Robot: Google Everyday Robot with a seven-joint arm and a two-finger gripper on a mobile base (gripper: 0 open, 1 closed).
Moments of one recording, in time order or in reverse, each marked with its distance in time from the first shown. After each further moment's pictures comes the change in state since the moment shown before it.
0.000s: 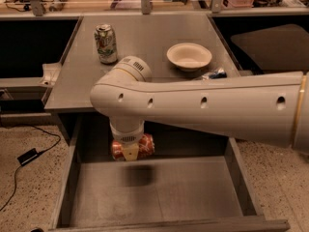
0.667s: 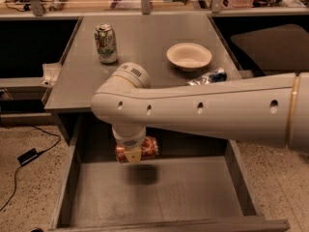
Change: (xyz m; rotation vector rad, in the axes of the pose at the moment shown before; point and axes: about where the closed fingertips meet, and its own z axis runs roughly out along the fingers) arm 0.011 0.004 0.012 0.004 0.049 0.024
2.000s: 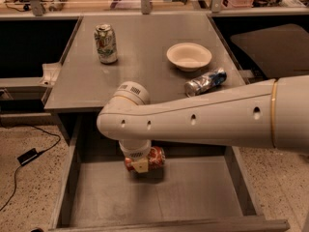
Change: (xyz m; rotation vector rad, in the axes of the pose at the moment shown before) arm 0.022 0.017 0.045 -0.023 0.086 0.011
